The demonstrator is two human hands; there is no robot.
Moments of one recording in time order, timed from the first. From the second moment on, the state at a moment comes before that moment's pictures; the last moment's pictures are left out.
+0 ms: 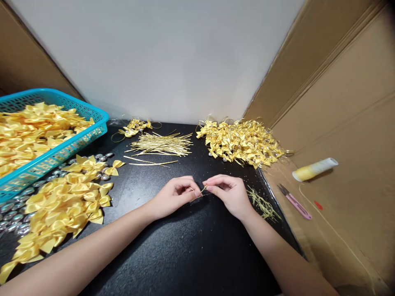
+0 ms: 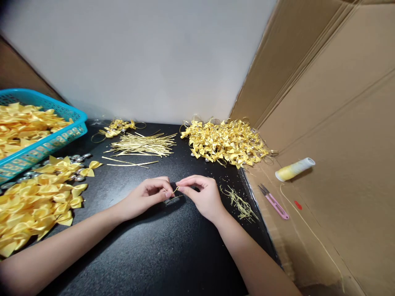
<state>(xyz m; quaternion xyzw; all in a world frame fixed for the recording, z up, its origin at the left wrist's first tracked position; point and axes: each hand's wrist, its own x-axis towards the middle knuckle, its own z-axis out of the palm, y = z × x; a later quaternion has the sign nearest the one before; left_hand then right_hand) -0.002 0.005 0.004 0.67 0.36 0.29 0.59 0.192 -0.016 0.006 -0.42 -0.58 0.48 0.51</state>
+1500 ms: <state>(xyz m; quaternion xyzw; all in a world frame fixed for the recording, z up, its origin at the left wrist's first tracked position) 0.004 -0.001 0.015 0.57 0.41 0.26 0.67 0.196 -0.017 0.014 -0.40 -0.71 0.35 0.46</state>
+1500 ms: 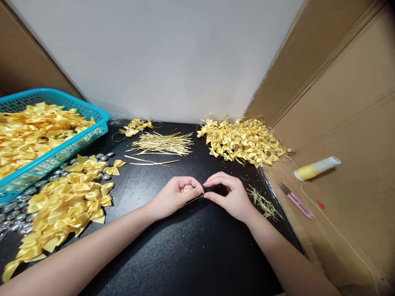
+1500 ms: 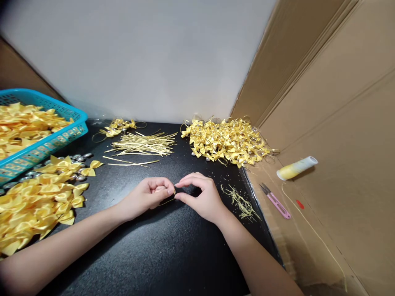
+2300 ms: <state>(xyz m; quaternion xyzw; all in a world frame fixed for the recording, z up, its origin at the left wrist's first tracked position) 0.004 -0.002 0.010 0.51 0.42 0.28 0.70 0.191 -0.022 0.007 -0.39 -0.79 0.17 0.44</state>
